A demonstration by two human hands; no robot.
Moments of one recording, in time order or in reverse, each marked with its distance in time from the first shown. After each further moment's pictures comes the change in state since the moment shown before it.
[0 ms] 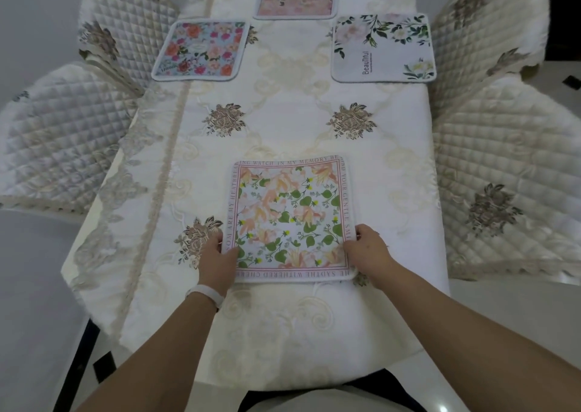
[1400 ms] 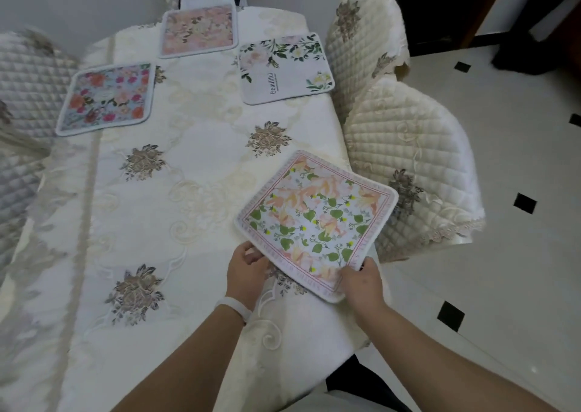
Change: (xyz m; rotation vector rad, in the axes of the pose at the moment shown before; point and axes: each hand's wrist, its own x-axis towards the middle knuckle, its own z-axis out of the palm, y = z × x) left_hand -0.057 0.051 0.149 -0.181 -0.331 -0.015; right_hand -0.036 0.085 -0.057 0.549 0.454 0.141
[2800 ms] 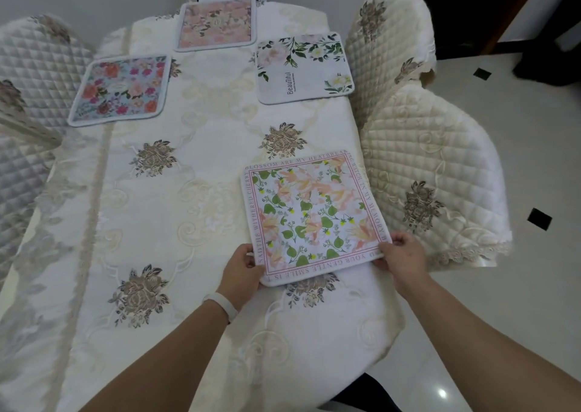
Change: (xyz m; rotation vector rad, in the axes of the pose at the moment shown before) left_hand 0.035 0.003 -0.027 0.280 -0.105 0.002; right_hand 0.092 -0.041 -0.026 0.020 0.043 -0.040
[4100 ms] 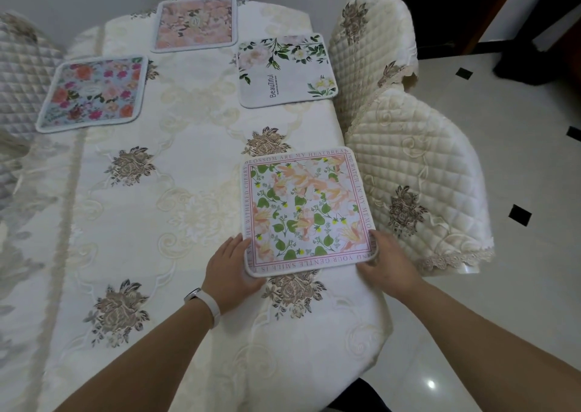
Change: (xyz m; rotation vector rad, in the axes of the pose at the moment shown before) left_hand 0.030 0.004 -0.002 0.949 -0.004 0.495; right_hand 0.012 -0.004 -0.028 -0.907 -0.244 -0.501
